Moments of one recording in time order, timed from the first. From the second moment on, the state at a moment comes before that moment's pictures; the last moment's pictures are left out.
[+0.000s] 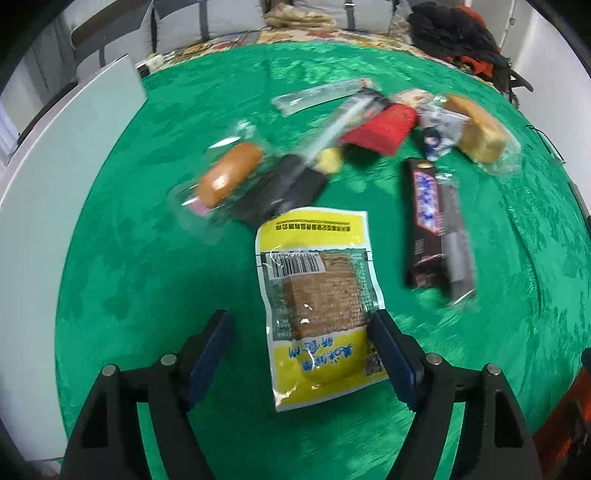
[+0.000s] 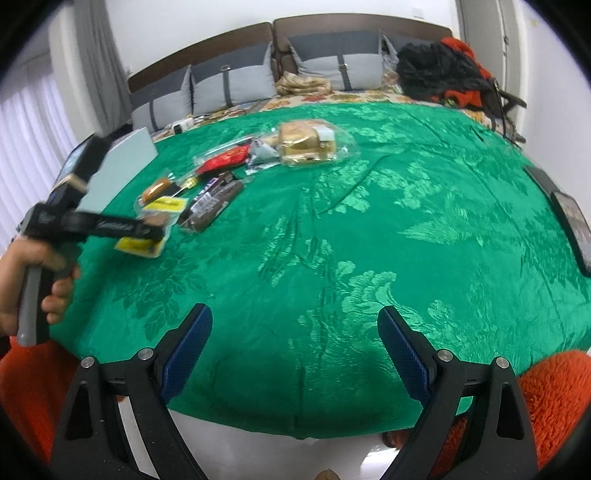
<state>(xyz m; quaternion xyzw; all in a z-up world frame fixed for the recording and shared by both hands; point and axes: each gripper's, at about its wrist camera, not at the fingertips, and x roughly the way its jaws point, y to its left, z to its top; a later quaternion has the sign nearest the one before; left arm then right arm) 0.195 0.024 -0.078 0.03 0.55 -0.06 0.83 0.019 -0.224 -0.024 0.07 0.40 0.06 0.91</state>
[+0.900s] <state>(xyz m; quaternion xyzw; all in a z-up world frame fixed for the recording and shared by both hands) 0.169 0.107 -0.075 -0.10 0.53 -0.11 0.83 0.226 -0.151 -0.038 0.13 0.58 0.12 0.80</state>
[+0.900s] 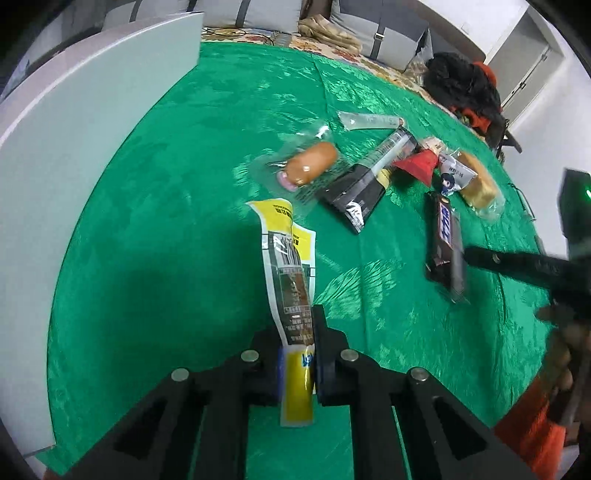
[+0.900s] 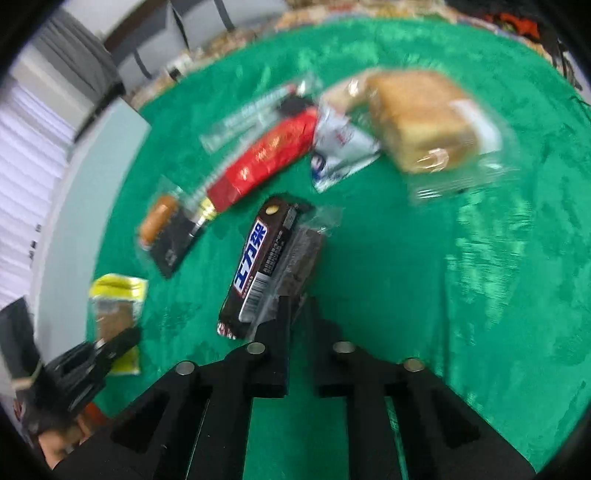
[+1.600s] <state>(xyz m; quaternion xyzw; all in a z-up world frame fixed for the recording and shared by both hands) 0.134 0.191 0.028 -0.22 0.42 -0.14 0.87 0.224 -0.141 0.031 0.19 0.59 0.18 0.77</state>
